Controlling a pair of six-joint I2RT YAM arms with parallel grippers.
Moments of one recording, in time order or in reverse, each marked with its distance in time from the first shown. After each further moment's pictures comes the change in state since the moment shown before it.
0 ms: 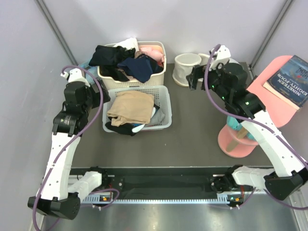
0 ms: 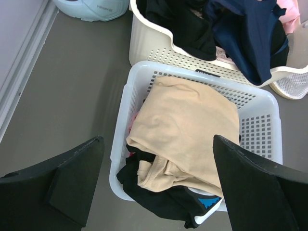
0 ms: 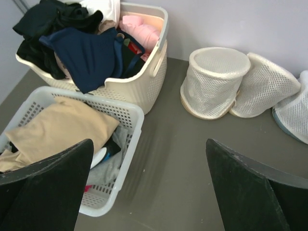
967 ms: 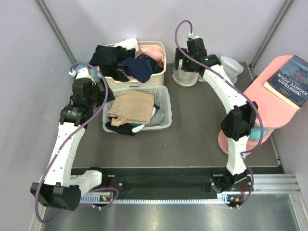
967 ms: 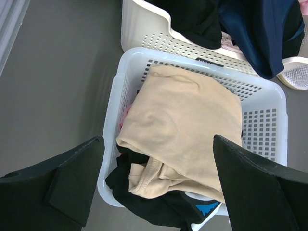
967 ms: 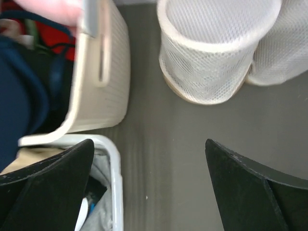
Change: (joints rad) left arm 0.000 0.104 -0.030 0.042 0.036 -0.035; right arm -0.091 0.850 0.743 -0.329 0.036 0.224
